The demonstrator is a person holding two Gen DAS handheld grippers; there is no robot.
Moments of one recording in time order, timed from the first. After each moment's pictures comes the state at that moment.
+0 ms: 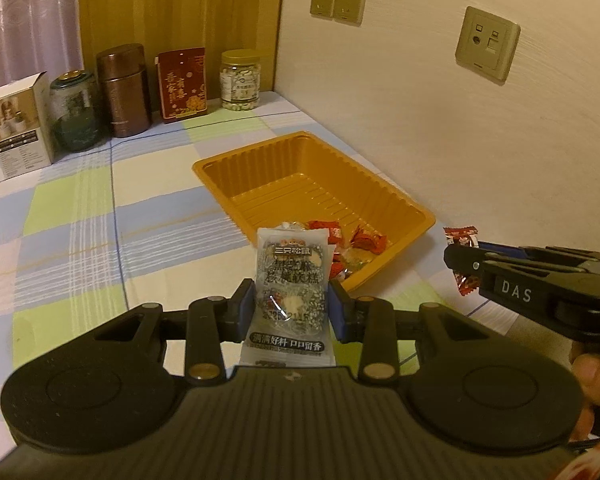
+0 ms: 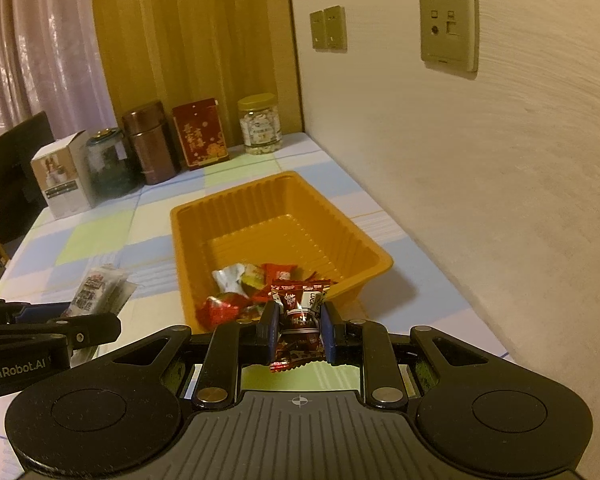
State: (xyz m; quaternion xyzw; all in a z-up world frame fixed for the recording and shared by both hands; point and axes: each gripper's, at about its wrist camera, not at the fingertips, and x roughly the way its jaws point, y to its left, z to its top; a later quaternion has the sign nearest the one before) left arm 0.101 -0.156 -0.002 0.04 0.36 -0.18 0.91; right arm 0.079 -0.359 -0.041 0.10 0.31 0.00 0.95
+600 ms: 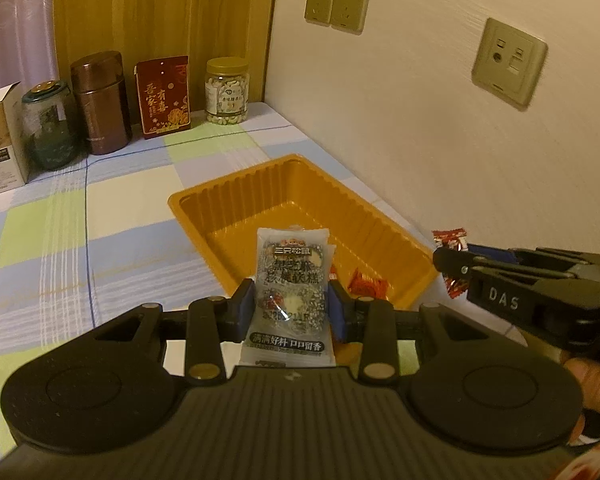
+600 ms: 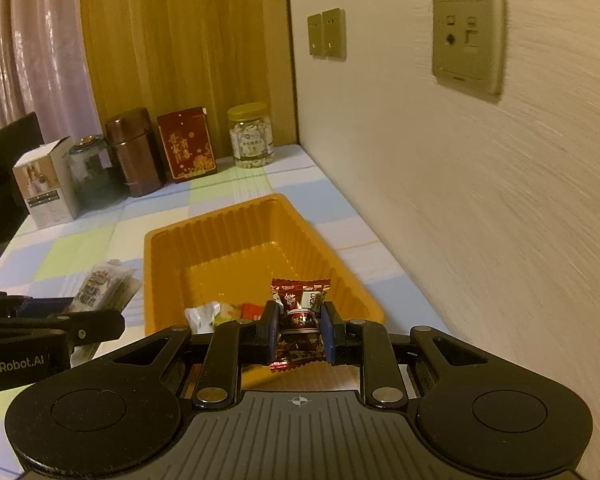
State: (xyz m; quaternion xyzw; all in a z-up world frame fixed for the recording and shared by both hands) left arm 0.167 -0.184 -0.004 0.03 0.36 -0.19 0.91; right arm 0.146 -0.381 -0.043 0.08 0.31 0.01 0.95
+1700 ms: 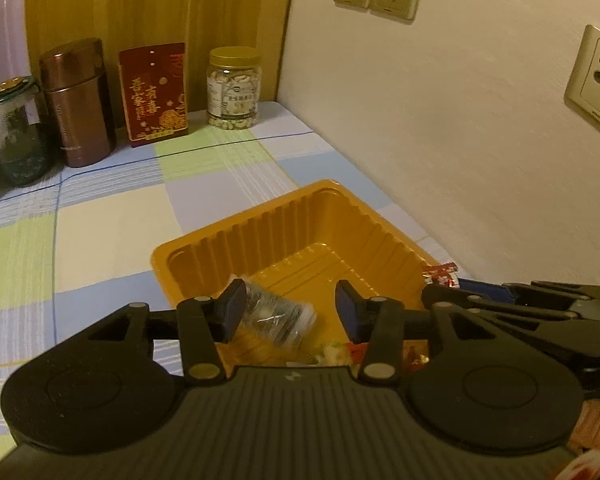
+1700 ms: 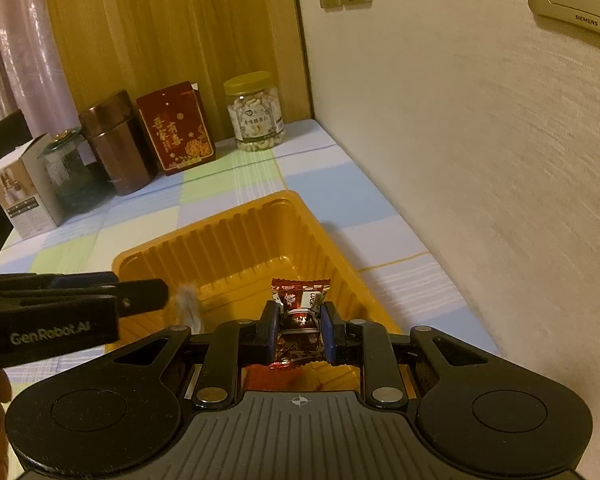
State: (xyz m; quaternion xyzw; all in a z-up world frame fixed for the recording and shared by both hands) left arm 0.286 -0.197 -0.045 0.02 0.36 -0.19 0.91; right arm 0.259 -0.380 -0.078 0.11 0.34 0.03 0.93
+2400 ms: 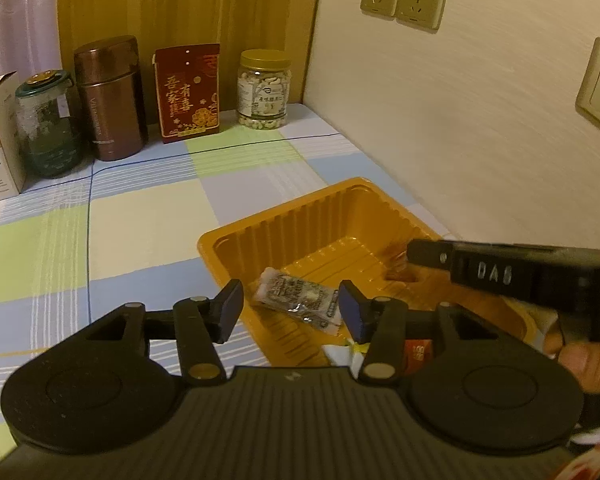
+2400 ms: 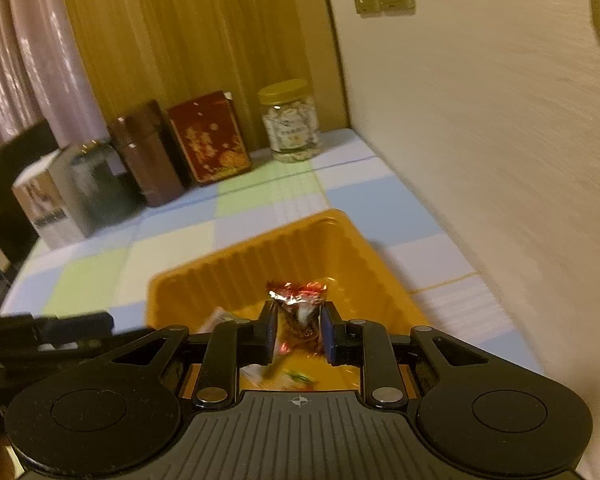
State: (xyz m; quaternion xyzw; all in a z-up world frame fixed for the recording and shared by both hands) left arm 0.275 -0.168 -0.042 0.02 0.36 -0.16 0.92; right arm 0.285 -0.365 -0.069 0.15 0.32 0.09 0.93
